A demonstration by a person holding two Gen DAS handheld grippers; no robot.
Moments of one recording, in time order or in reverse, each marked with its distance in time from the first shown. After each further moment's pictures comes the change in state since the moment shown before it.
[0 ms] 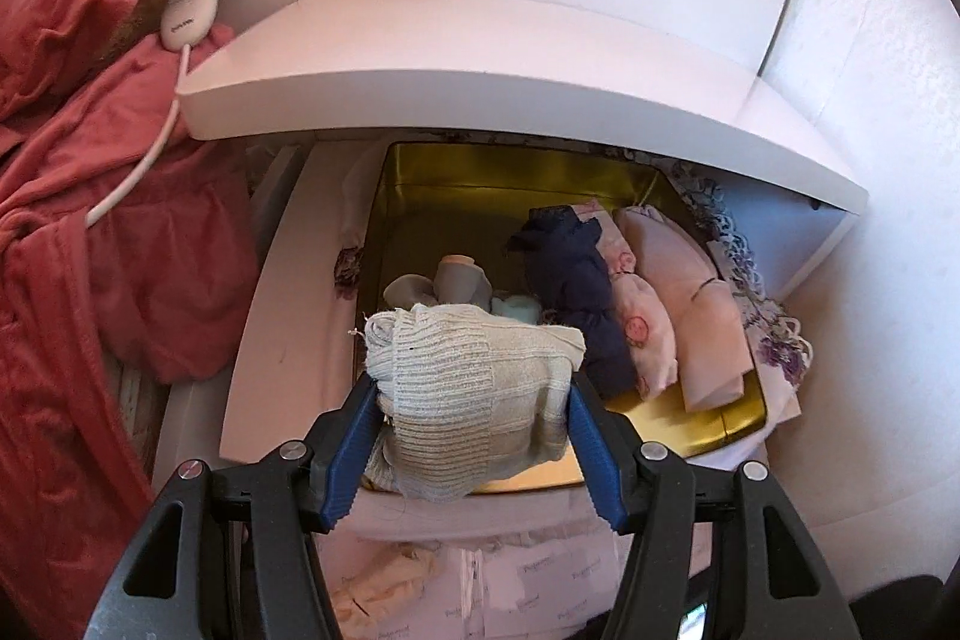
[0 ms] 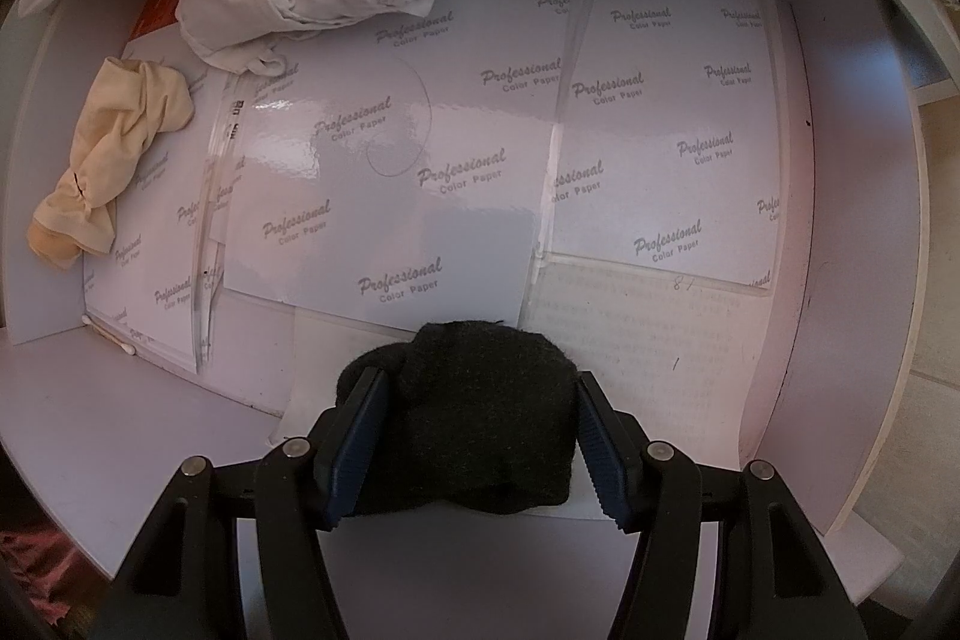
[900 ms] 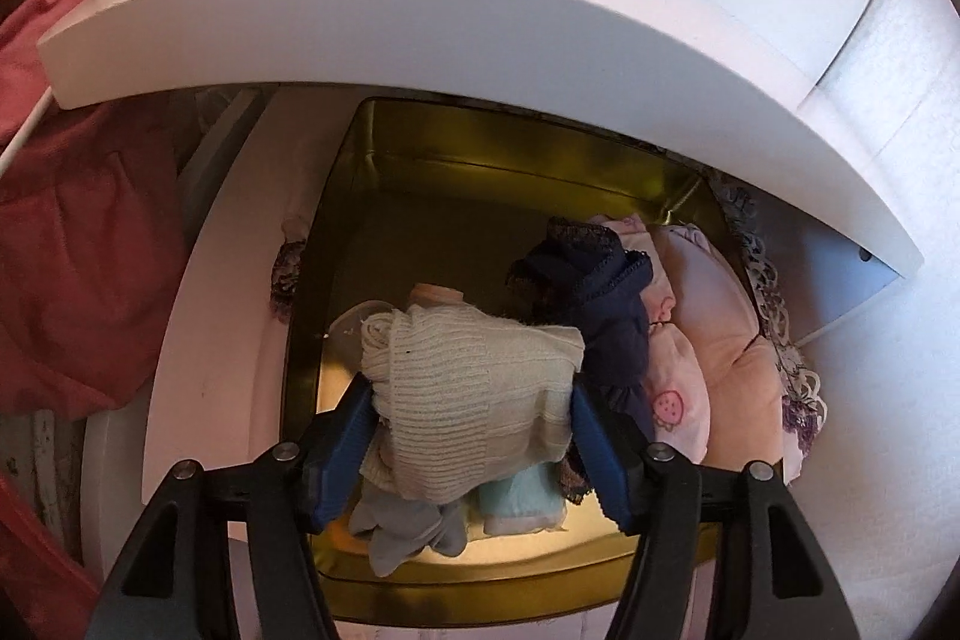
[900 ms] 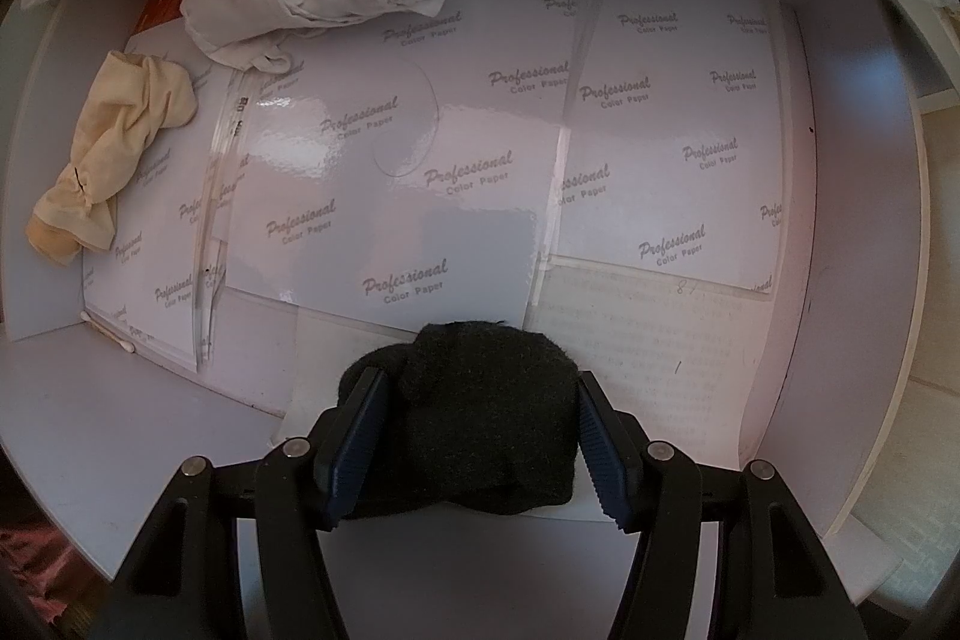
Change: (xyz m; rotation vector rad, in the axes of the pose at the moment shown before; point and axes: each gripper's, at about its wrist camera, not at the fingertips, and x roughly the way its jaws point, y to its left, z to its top) left arm 0.069 0.010 0.031 -0.092 0.111 -0.072; right arm -0.001 0.005 0.000 -0.008 0.001 -0.003
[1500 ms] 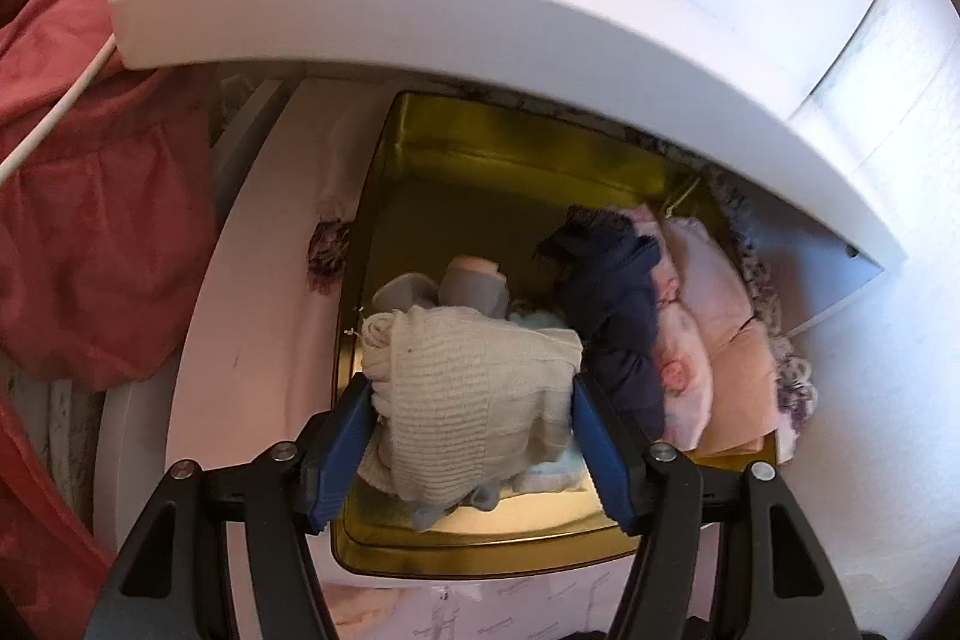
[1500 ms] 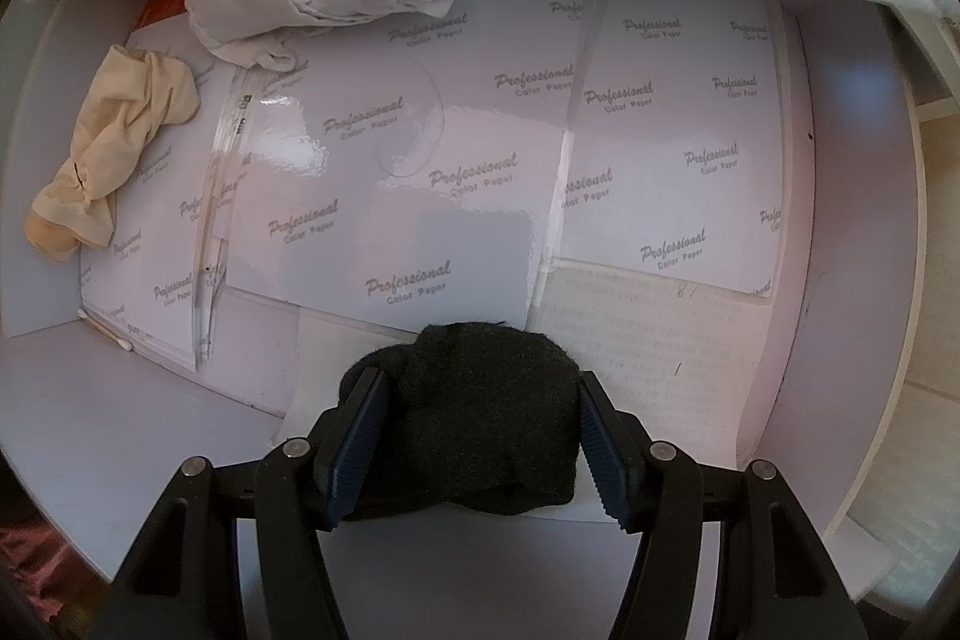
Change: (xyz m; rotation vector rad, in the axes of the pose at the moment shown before) left arm -0.021 0.022 -0.011 -0.024 0.003 -0.037; right arm -0.001 0.006 -0.001 -0.014 -0.004 -0.010
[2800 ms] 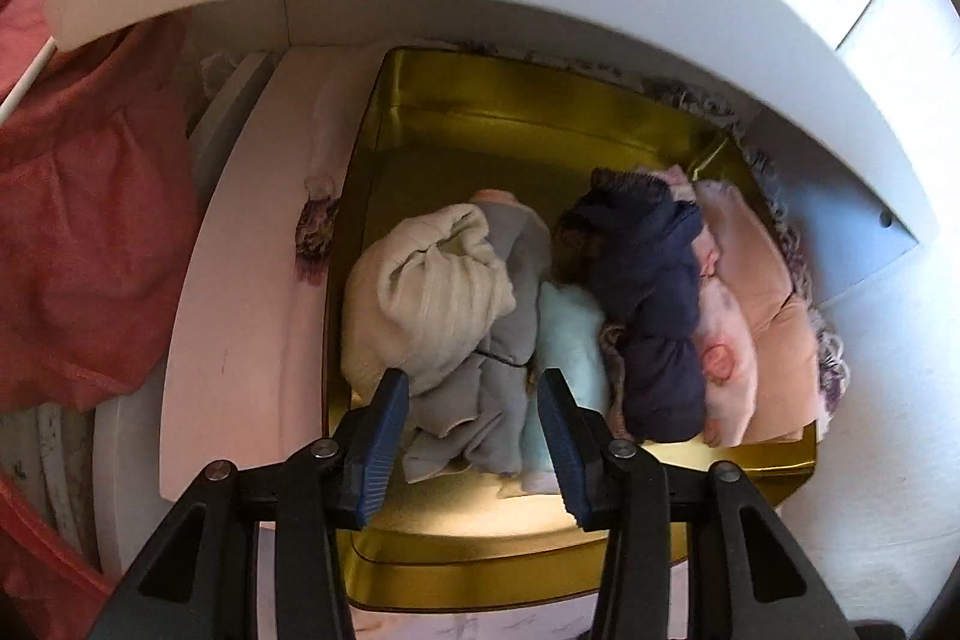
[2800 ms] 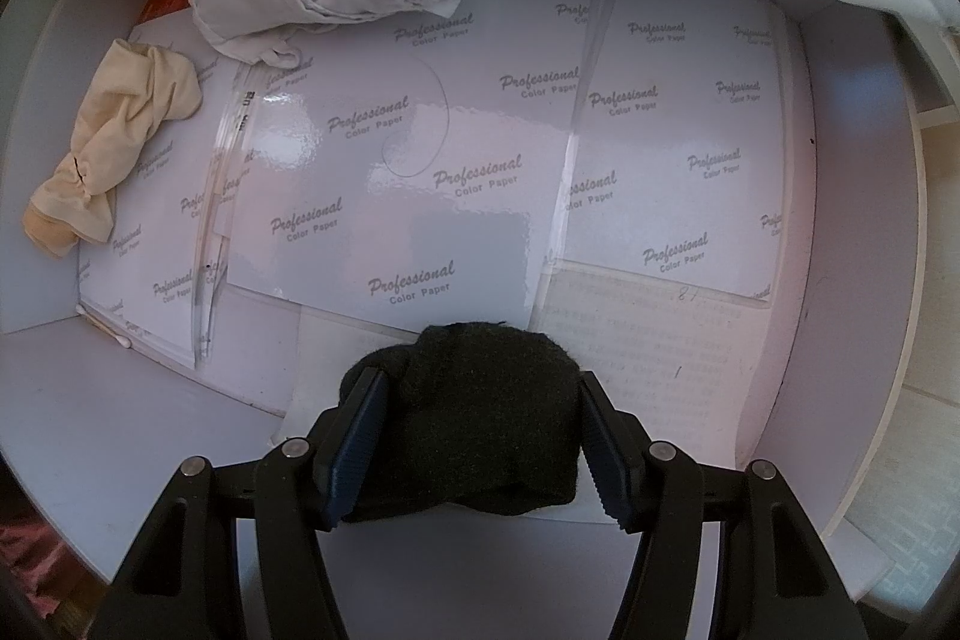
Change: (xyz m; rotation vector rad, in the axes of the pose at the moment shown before) left arm 0.026 0.000 0.000 0.040 0.087 0.044; right arm -0.001 0.003 0.001 -0.008 0.004 -0.003
